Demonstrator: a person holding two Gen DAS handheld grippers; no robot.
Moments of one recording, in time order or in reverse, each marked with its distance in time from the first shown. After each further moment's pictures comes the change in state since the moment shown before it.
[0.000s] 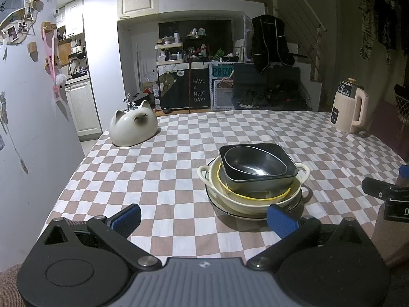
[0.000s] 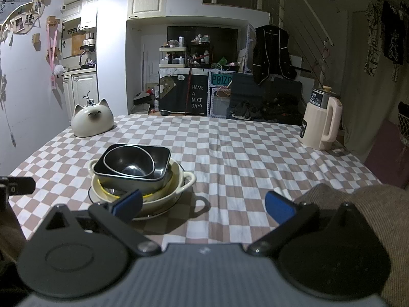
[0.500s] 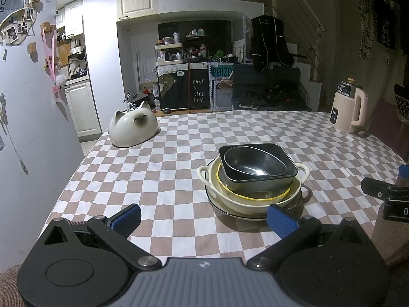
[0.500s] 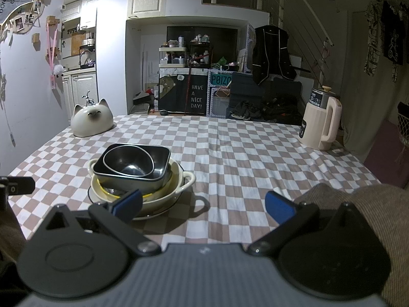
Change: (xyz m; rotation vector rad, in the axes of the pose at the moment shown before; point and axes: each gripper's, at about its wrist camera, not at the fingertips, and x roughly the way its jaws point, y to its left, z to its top) left arm 0.000 0.000 0.000 -0.001 0.000 0.000; right arm 0.000 0.000 0.000 0.000 0.000 0.000
